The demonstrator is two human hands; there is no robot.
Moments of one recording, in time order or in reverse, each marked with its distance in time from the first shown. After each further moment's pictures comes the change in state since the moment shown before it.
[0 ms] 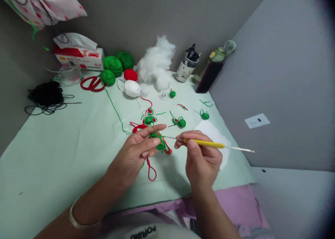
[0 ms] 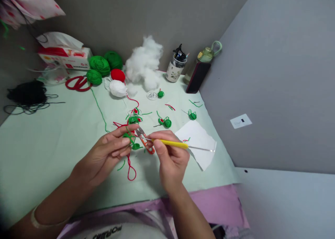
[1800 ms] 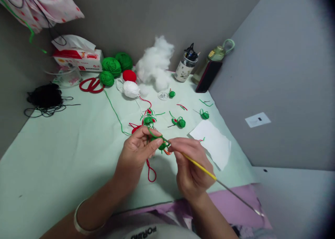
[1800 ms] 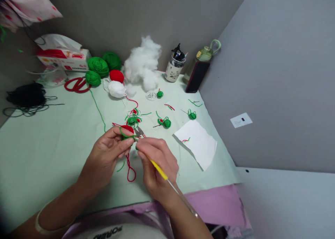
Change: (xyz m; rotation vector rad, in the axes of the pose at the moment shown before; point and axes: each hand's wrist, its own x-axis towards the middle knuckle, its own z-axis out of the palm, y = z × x) left_hand 0.003 -0.014 0.006 0.280 0.173 0.266; right_hand -0.014 -0.004 0.004 -0.400 -0.099 -0.318
